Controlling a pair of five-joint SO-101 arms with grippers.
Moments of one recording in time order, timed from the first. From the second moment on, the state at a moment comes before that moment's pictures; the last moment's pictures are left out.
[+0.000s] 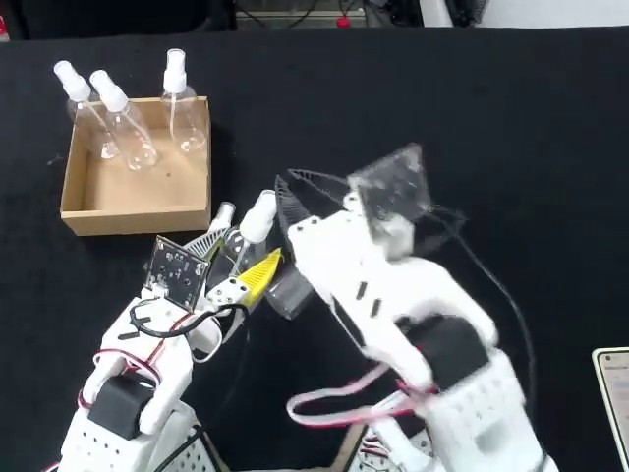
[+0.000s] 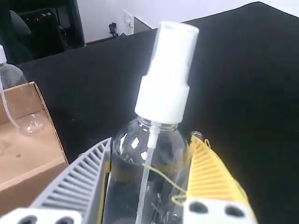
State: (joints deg) left arm 18.9 -103.4 81.4 45.3 -3.6; right arm -30.4 -60.3 42.1 46.7 -0.6
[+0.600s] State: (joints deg) left arm 19.1 -103.3 81.5 45.4 -3.6; right arm -36.0 -61.0 42.6 51.4 2.0
